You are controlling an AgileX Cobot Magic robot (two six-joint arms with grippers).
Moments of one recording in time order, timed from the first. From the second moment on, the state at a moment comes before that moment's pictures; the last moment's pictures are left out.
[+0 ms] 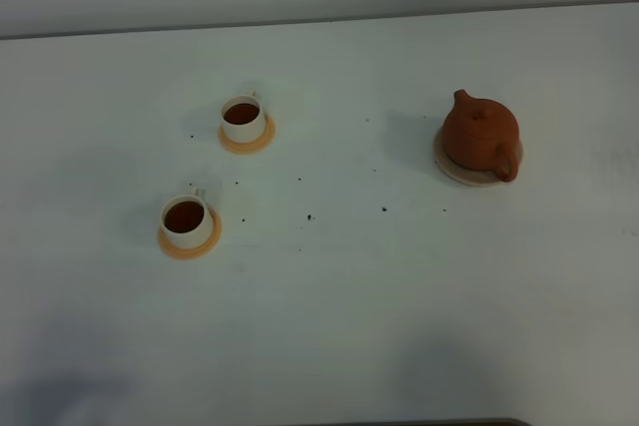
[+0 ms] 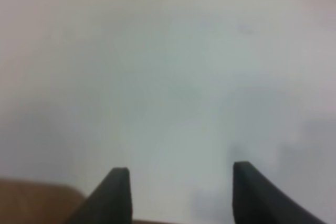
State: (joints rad) left arm 0.14 -0.01 -0.51 0.04 1.07 -0.03; right arm 0.22 0.23 -0.49 0.11 1.07 -0.11
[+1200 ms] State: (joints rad) left arm 0.14 -0.01 -0.51 0.04 1.07 -0.03; right arm 0.07 0.00 -0.49 0.11 1.07 -0.11
